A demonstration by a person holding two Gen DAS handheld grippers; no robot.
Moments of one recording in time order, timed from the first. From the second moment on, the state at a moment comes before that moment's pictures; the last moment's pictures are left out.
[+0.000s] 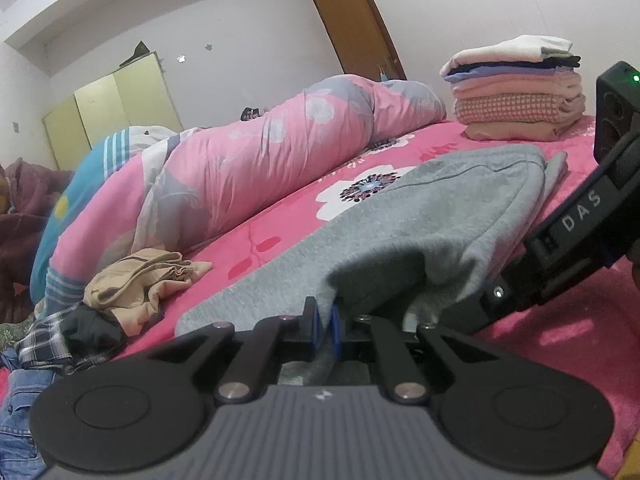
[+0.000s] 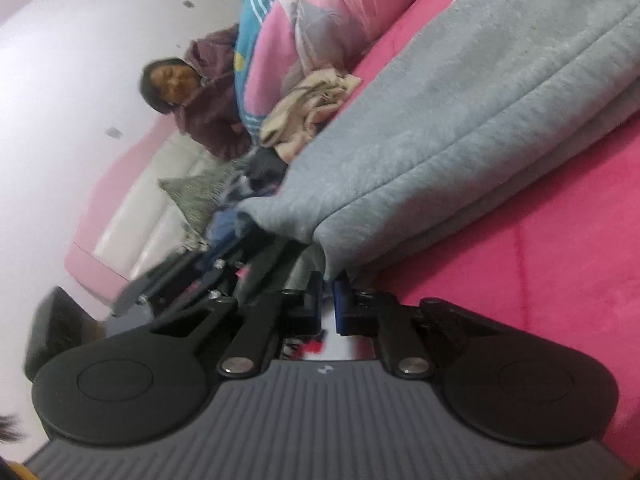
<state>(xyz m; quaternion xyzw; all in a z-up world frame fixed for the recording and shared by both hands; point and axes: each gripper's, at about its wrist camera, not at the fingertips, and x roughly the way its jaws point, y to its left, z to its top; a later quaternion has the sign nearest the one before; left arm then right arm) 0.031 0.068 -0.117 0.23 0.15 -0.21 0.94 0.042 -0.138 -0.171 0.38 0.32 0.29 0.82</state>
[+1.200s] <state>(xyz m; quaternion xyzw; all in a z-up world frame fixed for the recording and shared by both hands) 0.011 0.080 -0.120 0.21 0.13 -0.22 0.94 0.063 -0.048 -0.145 0.09 0.25 0.24 0.94</state>
